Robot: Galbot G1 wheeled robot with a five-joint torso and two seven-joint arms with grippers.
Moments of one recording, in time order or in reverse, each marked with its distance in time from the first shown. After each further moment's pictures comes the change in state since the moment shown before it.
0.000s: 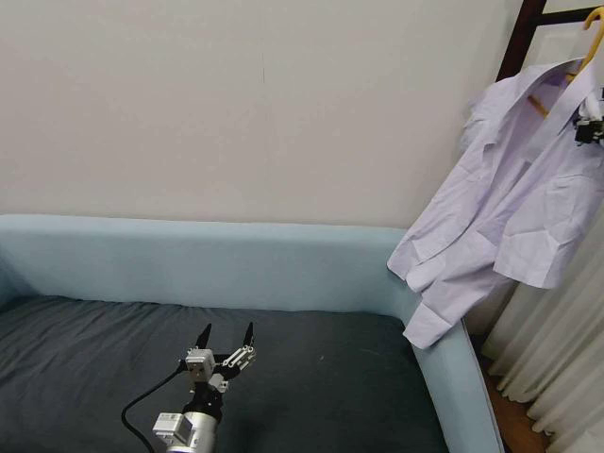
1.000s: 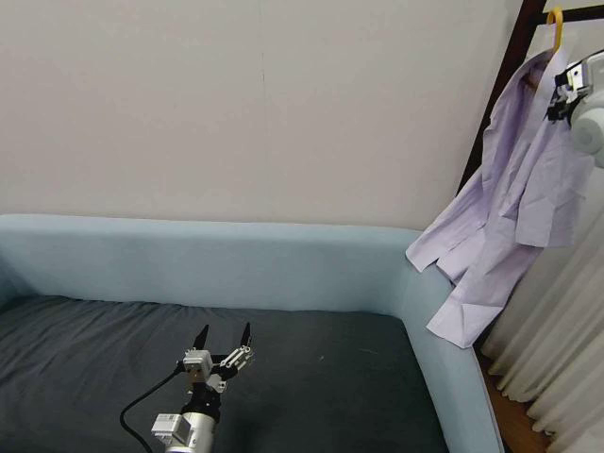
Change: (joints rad) left arm 0.004 -0.010 -0.017 0.014 -0.004 -0.014 0.001; right arm 0.467 0.305 -0.442 -0.488 -0.418 0.002 -0.229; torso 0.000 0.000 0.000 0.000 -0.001
